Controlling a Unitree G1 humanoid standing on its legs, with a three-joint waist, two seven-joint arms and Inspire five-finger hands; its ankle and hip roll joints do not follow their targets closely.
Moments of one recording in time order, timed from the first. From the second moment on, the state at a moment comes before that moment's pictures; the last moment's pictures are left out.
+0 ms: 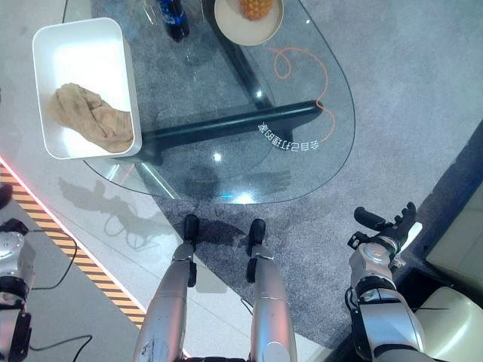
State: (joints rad) left arm -0.50 0.71 0.07 1.08 -0.49 -0.38 0.70; right arm -0.56 -0.54 0.02 1.20 0.62 -0.27 -0.49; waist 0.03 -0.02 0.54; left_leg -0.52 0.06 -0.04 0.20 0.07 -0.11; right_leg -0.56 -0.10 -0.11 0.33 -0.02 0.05
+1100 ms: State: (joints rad) left arm -0.07 0.36 -0.08 1.21 -0.32 -0.22 0.06; right arm -0.11 -0.35 -0.03 1.27 0.28 -0.05 -0.32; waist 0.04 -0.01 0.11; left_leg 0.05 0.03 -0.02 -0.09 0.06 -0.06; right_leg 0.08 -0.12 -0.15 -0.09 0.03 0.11
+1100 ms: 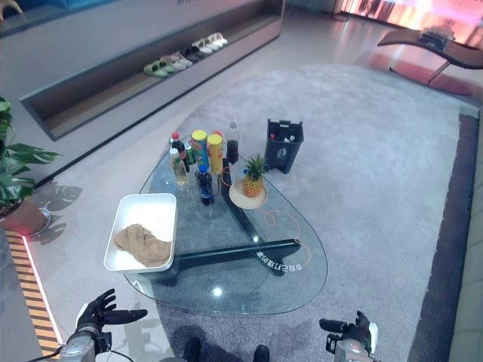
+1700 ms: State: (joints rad) left arm 0.01 0.34 -0.10 1.30 -0.29 -0.16 -0.01; right arm -0.04 -0.31 0.01 1.37 0.18 0.02 -0.23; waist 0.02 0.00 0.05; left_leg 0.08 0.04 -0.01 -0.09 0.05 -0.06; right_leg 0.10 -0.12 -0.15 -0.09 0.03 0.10
